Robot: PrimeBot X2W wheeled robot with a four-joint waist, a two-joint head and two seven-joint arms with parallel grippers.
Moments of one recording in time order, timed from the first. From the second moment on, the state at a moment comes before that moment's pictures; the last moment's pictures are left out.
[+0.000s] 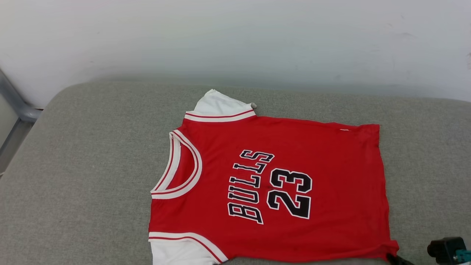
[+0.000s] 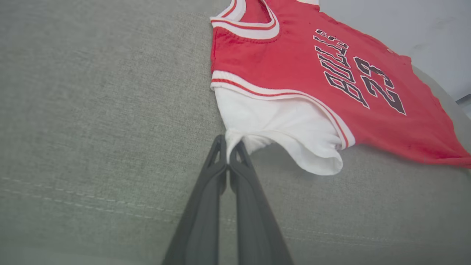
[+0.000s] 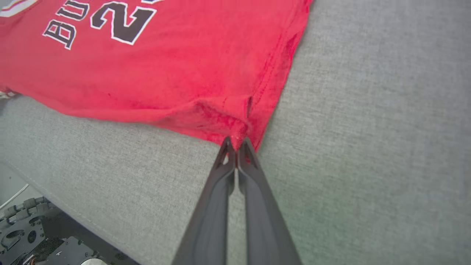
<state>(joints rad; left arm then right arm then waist) 0.30 0.41 -0.35 0.11 -0.75 0.05 -0.25 0.10 -0.56 0.34 0.25 0.67 0.13 0.10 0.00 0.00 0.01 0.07</state>
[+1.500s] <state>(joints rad) -0.61 0.54 -0.57 0.63 -0.67 -0.13 -0.08 -0.28 -0.44 0.28 0.24 0.56 0.13 0.24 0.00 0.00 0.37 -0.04</state>
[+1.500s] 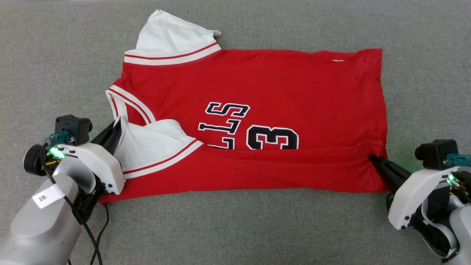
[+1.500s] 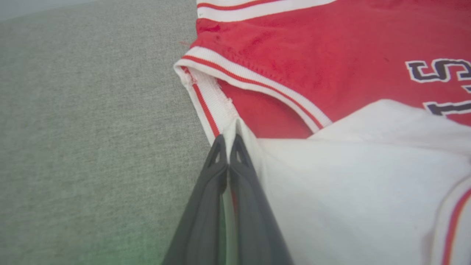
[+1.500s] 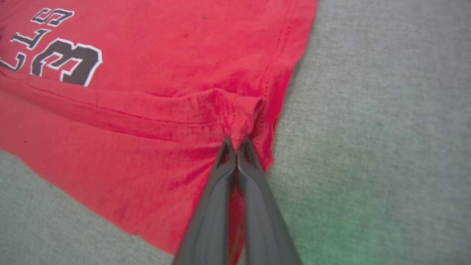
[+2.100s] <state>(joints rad) -0.69 0.62 -0.77 0.63 -0.84 -0.13 -0.04 -0.22 -0.43 0.19 0.15 0.57 0.13 0.25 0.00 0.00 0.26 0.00</state>
